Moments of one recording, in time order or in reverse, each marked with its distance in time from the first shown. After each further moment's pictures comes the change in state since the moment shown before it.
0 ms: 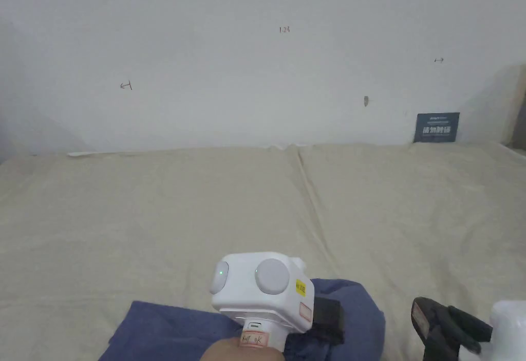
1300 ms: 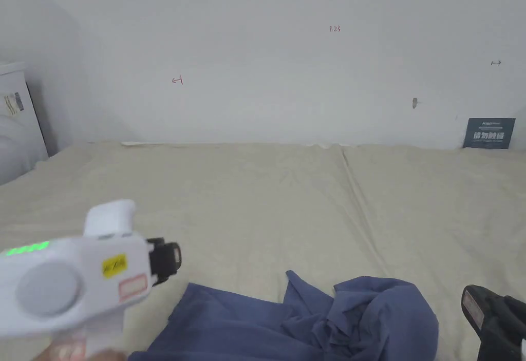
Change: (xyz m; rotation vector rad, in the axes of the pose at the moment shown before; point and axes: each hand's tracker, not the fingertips) left arm -0.149 -0.070 0.232 0.534 0.202 0.202; right arm -0.027 0.008 0.006 0.055 0.040 0.079
